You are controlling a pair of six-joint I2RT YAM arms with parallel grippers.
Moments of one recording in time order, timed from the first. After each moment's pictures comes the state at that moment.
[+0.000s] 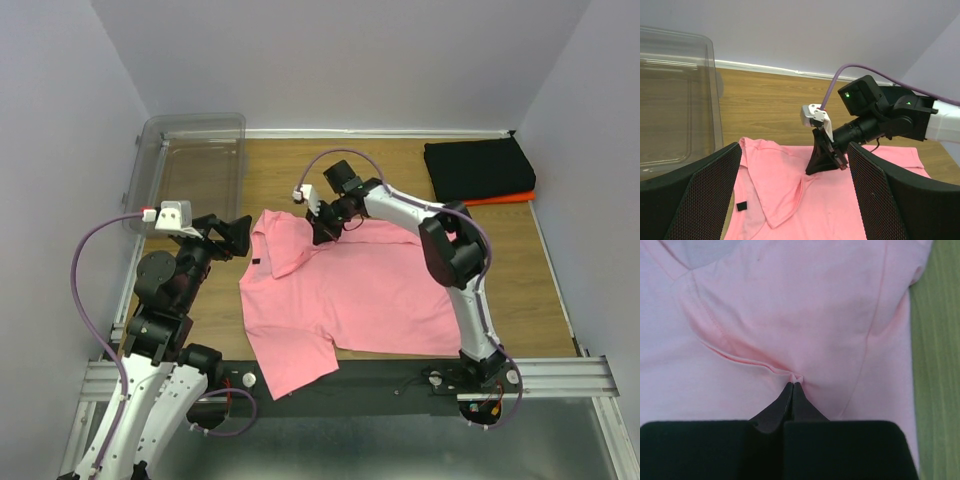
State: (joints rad) left arm -0.29 0.46 0.68 -0.17 -0.02 -0.35; right arm 0.64 2.25 1.74 -0.54 -0.63 -0.54
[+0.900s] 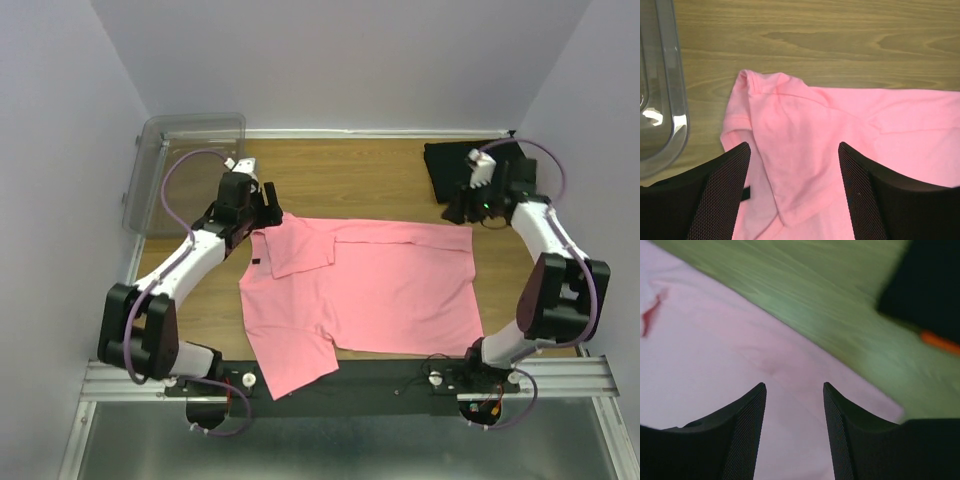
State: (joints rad) left arm -0.29 1.28 0.85 -0.12 0.03 -0.37; right arm -0.04 1.60 1.17 -0.46 -0.63 -0.37
